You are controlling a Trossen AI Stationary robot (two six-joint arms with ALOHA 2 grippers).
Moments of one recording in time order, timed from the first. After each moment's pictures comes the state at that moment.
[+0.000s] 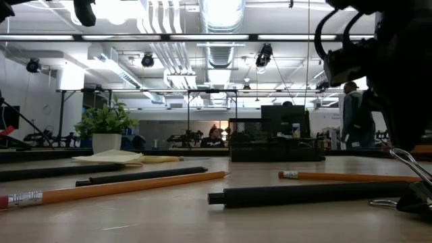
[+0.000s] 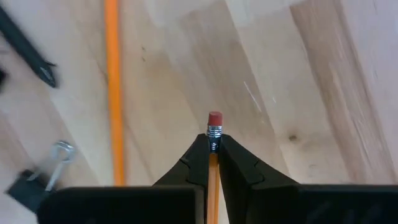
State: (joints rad) left arm 0.00 0.44 0.41 0.51 -0.28 -0.33; right arm 0.42 1.57 0.87 -0.66 -0.03 0.86
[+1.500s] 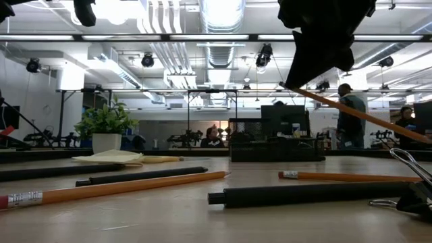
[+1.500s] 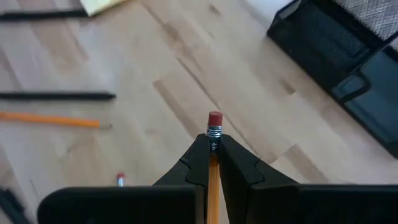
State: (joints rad) left arm 0.00 0.44 0.41 0.51 -0.28 -0.33; right arm 0.38 1.56 1.08 -0.65 0.53 0.94
